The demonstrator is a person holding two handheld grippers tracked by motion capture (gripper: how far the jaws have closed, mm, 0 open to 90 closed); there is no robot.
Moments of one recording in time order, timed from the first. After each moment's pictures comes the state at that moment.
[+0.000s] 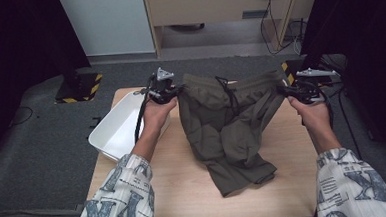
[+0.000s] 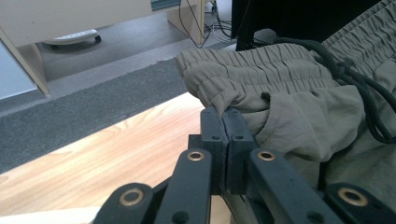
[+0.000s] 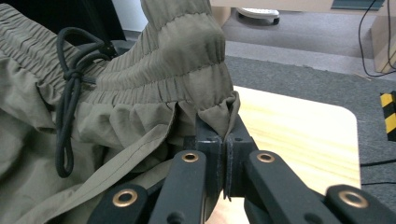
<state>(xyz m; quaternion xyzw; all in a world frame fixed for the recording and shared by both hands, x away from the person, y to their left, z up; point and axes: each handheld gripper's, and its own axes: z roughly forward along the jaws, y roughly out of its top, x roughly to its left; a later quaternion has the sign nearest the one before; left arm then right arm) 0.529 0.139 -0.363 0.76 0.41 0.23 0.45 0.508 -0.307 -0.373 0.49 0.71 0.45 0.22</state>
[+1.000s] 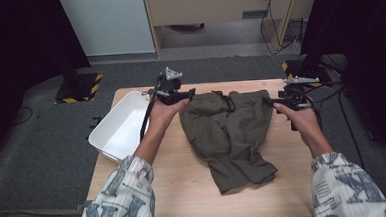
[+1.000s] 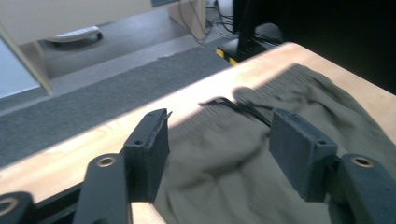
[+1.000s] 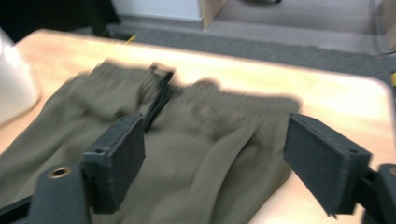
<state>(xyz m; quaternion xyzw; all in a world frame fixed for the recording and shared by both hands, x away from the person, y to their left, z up) 0.510 0.115 -0.365 0.77 0.40 0.23 0.44 0.517 -0.287 -0.413 0.51 0.72 0.43 0.21</state>
